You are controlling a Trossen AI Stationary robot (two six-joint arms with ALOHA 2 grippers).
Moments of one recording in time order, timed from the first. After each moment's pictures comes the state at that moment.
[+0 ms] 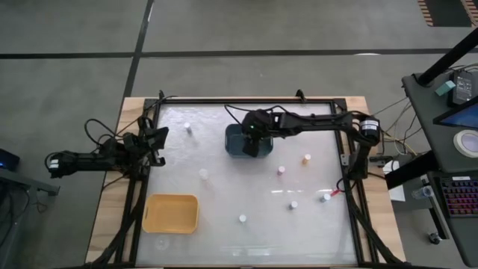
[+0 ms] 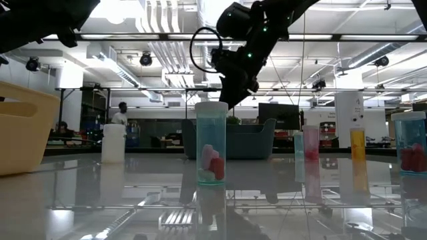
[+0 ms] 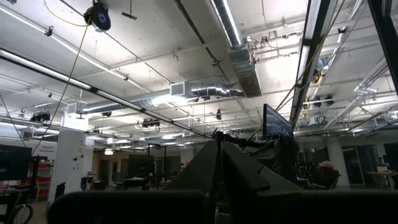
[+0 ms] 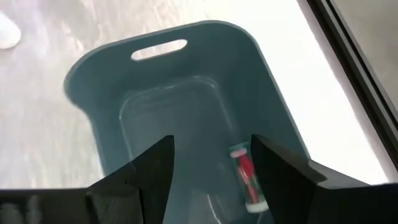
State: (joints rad) left arm 0.05 0.21 0.01 0.82 -0.25 0.23; right arm -0.22 1.83 1.38 -0.49 0.13 0.02
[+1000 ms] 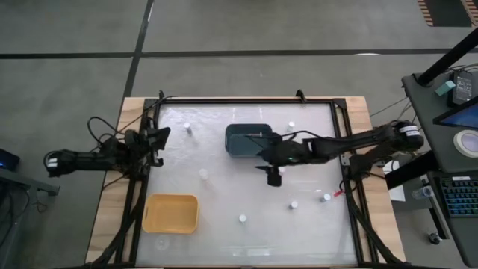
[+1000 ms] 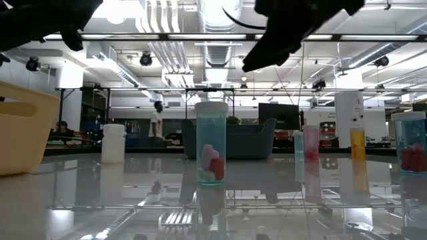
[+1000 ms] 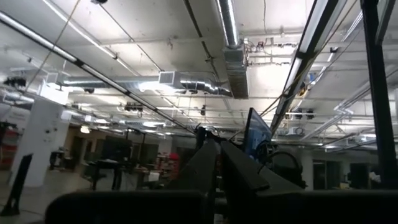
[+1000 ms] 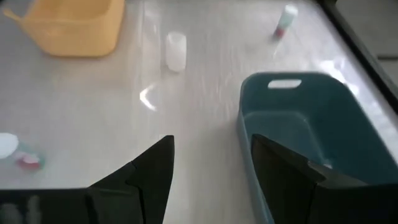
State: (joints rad) left arm 0.05 0.27 0.04 0.82 -0.24 0.03; right arm 0.07 1.39 0.91 -0.12 0.13 0.01
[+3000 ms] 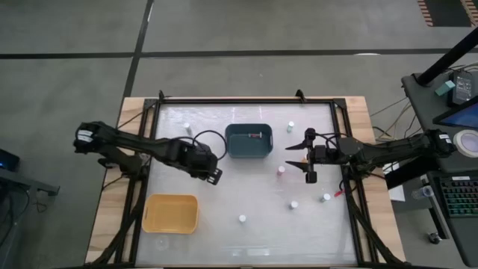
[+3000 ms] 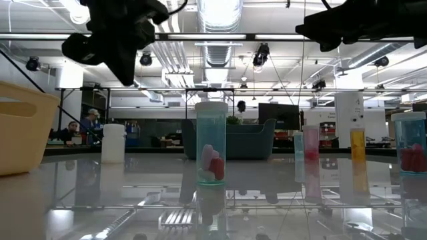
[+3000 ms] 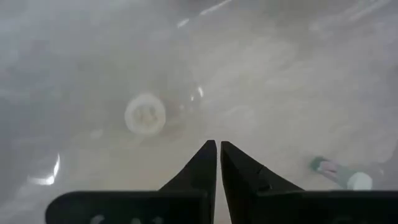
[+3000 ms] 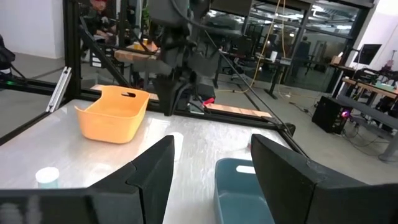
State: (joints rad) left arm -0.15 1.44 1.16 -0.94 -0.09 -1.28; right arm 0.07 0.76 0.29 0.46 0.07 -0.20
